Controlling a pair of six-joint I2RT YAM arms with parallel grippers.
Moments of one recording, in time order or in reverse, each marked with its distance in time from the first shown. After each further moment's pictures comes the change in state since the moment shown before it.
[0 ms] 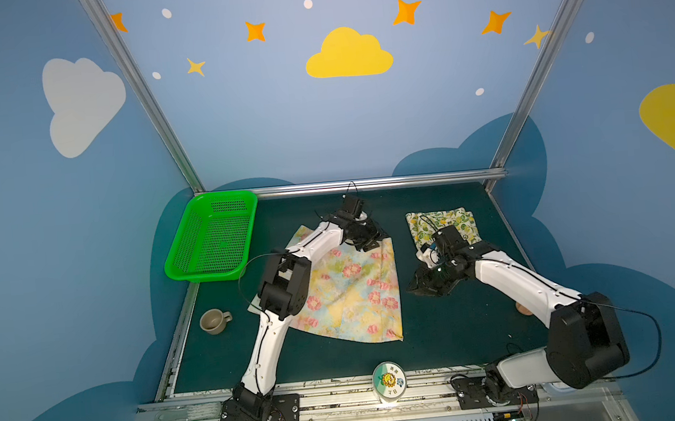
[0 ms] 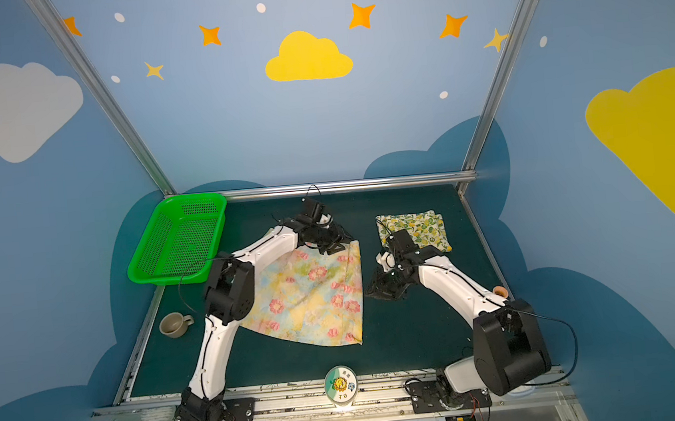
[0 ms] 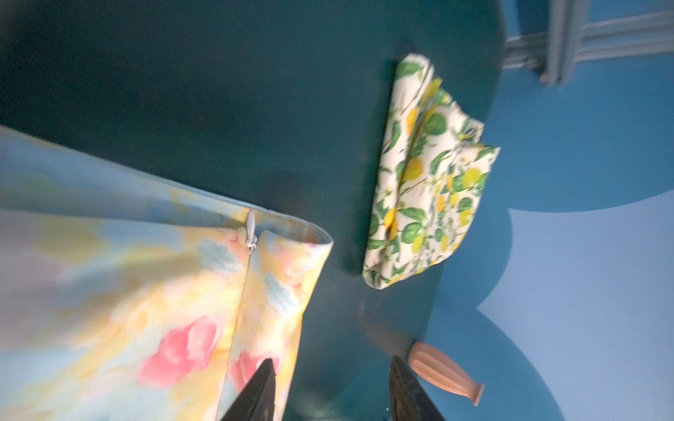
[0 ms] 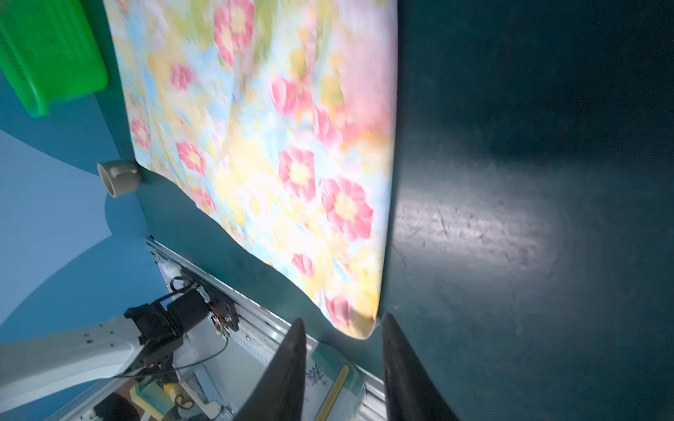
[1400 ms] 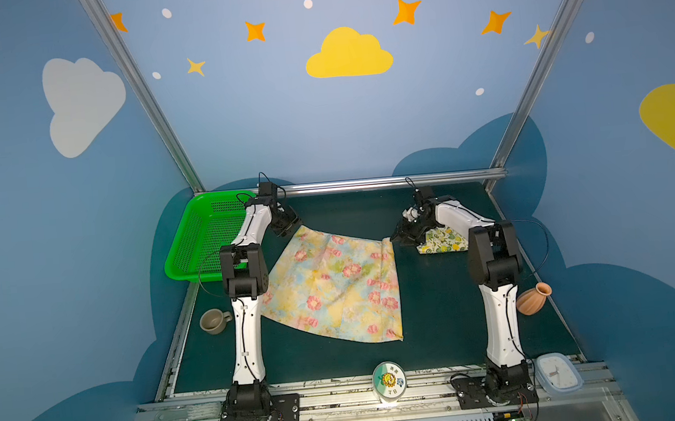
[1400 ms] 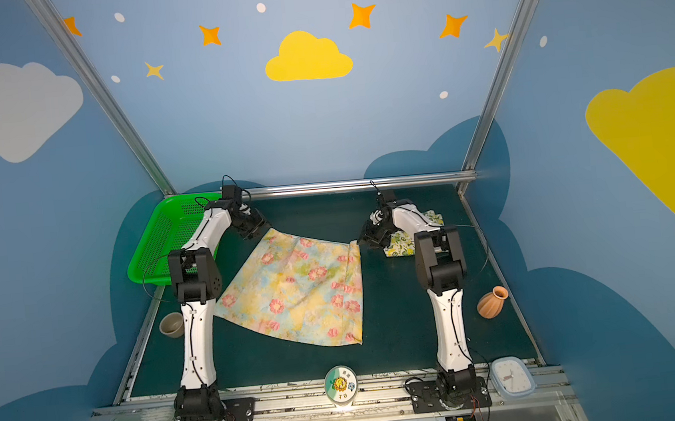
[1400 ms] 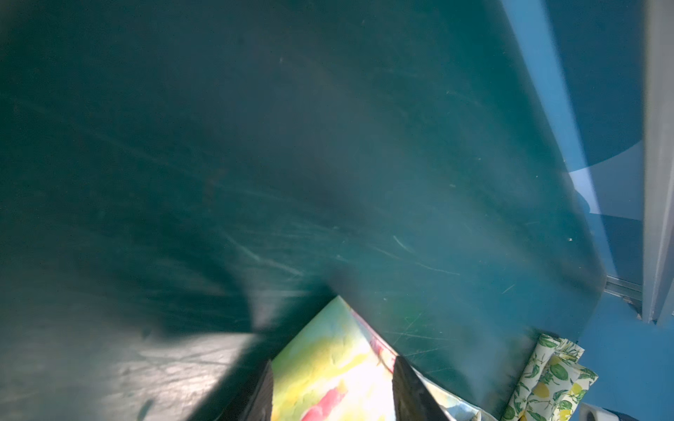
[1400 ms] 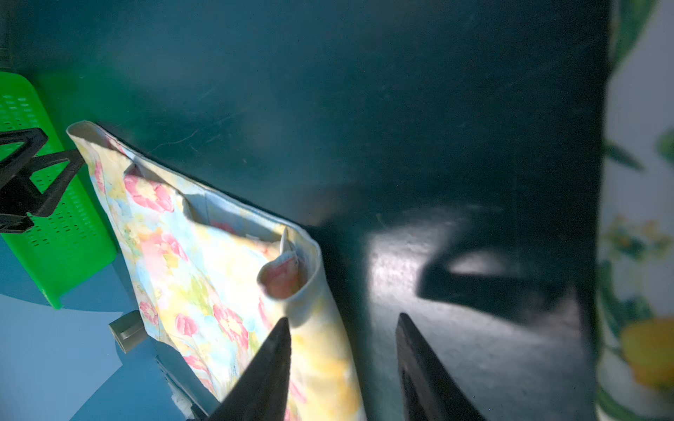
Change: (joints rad) left arm 0.480 0.286 0.467 -0.498 -0.167 0.356; right arm -0.116 0.864 0.843 -0.020 0.019 -0.034
